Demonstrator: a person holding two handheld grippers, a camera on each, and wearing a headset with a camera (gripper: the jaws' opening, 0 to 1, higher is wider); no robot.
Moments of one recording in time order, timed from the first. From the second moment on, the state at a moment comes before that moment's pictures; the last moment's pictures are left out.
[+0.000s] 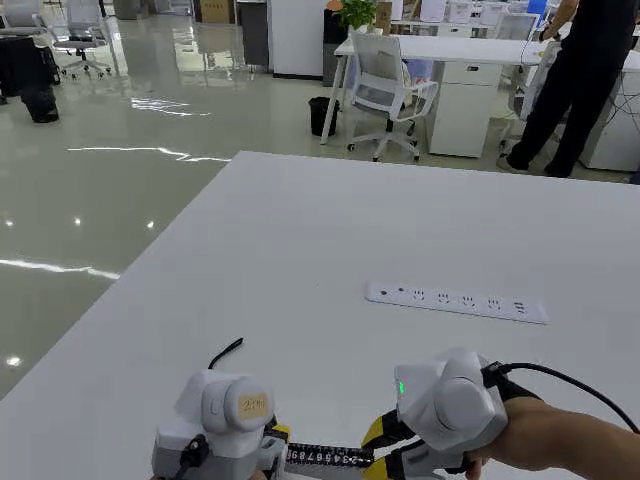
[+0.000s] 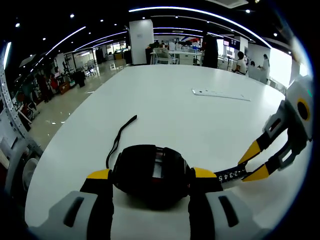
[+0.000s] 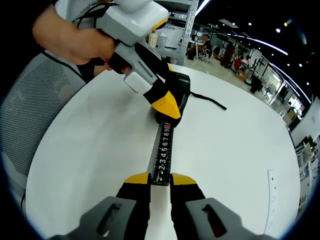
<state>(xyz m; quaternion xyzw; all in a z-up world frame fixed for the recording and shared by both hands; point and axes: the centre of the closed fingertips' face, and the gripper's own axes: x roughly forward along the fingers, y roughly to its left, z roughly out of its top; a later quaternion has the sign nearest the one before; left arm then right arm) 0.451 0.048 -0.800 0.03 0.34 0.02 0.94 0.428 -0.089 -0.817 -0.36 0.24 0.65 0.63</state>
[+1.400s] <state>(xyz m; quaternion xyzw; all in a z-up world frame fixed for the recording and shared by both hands) 0.451 0.049 -0.800 0.03 0.35 0.01 0.94 0.428 -0.071 -0.821 -0.36 0.23 0.65 0.63</state>
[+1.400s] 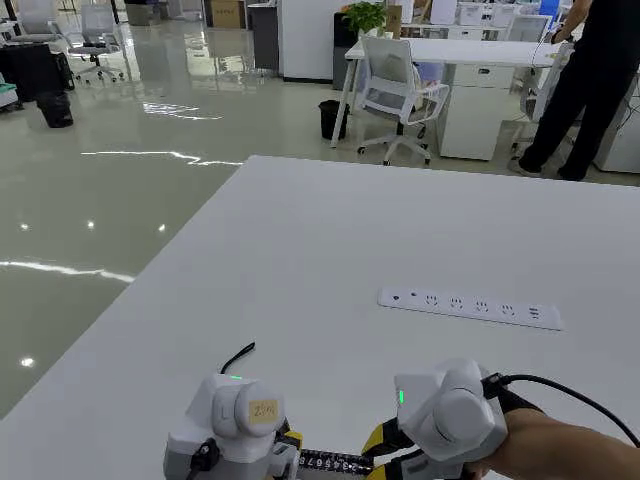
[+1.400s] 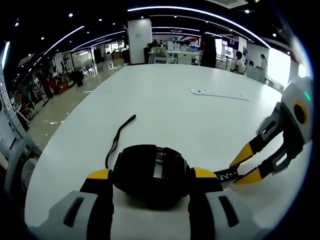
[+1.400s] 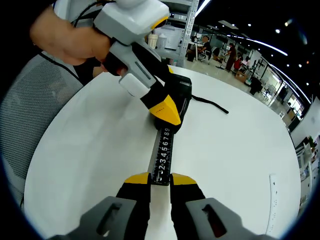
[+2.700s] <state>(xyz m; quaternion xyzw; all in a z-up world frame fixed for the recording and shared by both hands) 0.449 0.049 -0.801 0.03 0.35 0.01 0.94 0.427 -0.059 -0.824 -0.36 0.23 0.65 0.63</state>
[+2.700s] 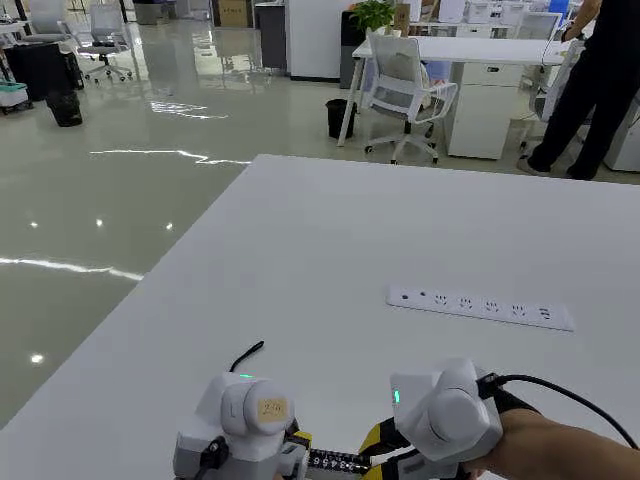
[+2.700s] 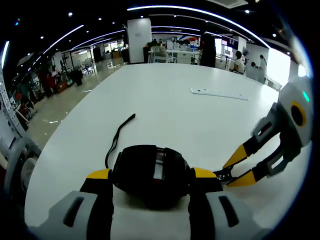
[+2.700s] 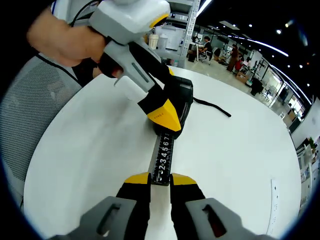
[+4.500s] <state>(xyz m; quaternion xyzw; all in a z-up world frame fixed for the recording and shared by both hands) 0.449 0.050 -0.801 0.02 0.36 0.00 0.93 0.426 -0.050 -0.822 -0.36 0.23 0.65 0.63</state>
